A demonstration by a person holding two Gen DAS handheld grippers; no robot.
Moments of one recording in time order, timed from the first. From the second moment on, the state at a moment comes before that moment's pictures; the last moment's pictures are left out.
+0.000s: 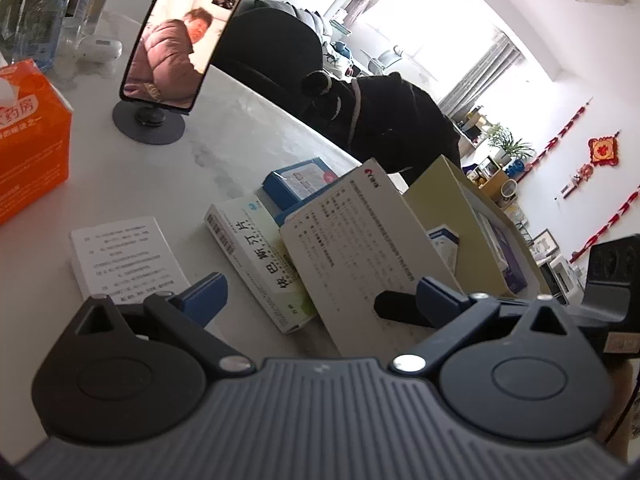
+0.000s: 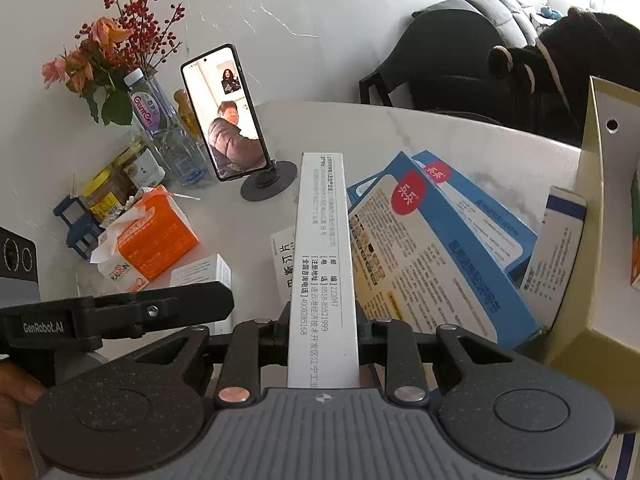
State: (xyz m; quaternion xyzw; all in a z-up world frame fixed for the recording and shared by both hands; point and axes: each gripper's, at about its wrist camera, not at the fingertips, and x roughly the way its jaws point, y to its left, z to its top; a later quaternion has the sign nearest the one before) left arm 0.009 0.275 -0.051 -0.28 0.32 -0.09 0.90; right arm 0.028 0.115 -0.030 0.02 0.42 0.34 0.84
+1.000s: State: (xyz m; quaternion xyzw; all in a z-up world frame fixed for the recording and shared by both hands) left arm 0.024 0.203 -0.064 -0.26 0.32 -0.38 0.83; right arm 0.048 0.052 -0.004 0.15 0.43 0.33 0.83
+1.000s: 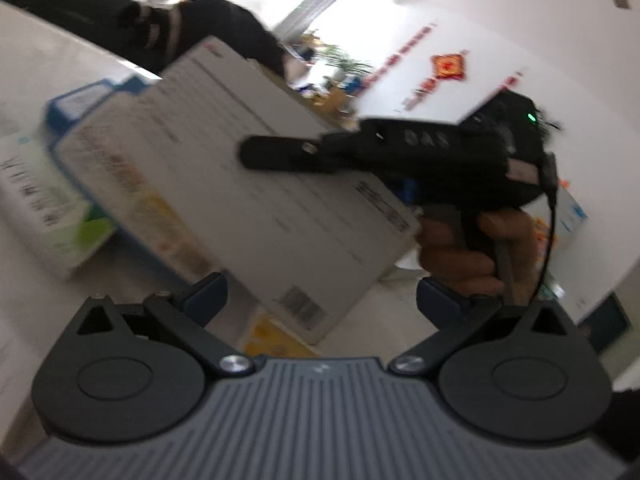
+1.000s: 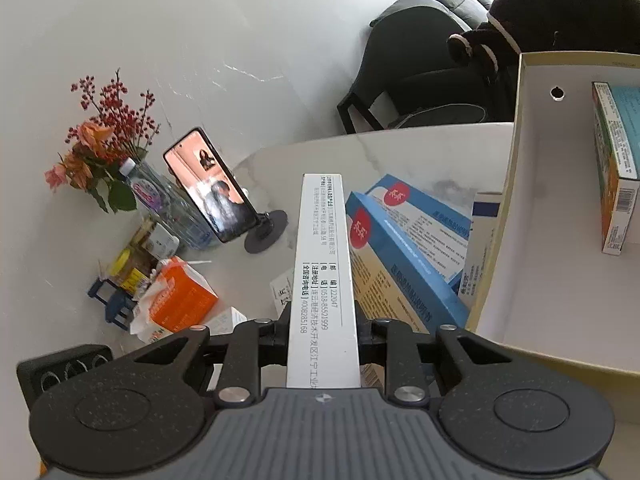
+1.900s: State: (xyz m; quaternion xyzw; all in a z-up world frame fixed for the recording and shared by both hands) left arm 0.061 0.120 -0.017 -0.22 0.27 -0.41 0.85; right arm 0.059 -0.068 0.022 0.33 0.35 0.27 0.84
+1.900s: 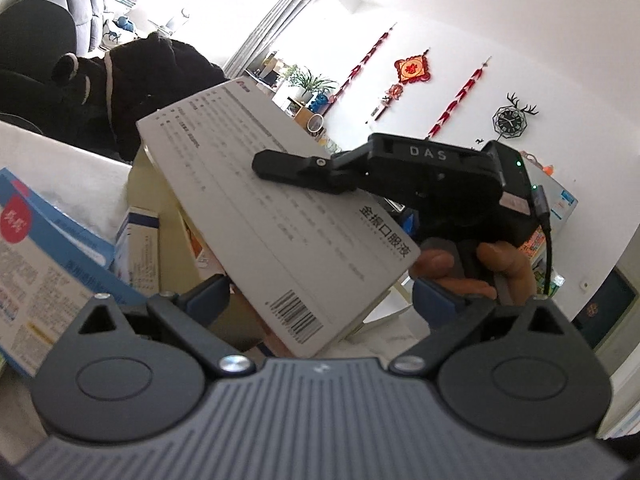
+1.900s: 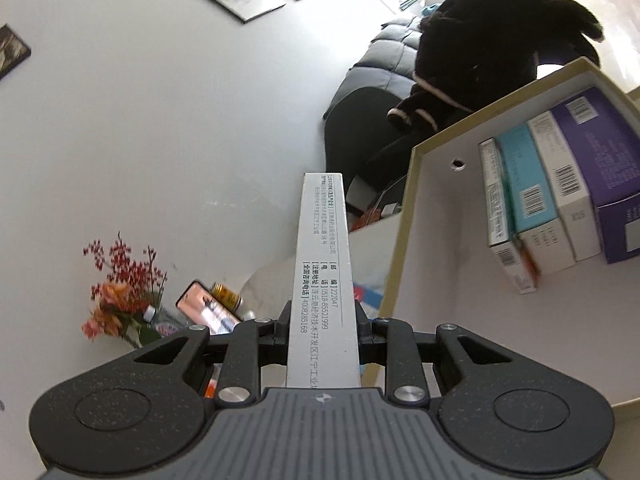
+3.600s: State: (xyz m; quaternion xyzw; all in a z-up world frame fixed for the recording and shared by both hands) left arm 0.047 0.172 -0.010 -0.22 0.23 -0.33 0.89; right arm 0.136 -0.088 0.001 0.36 0.38 0.13 0.84
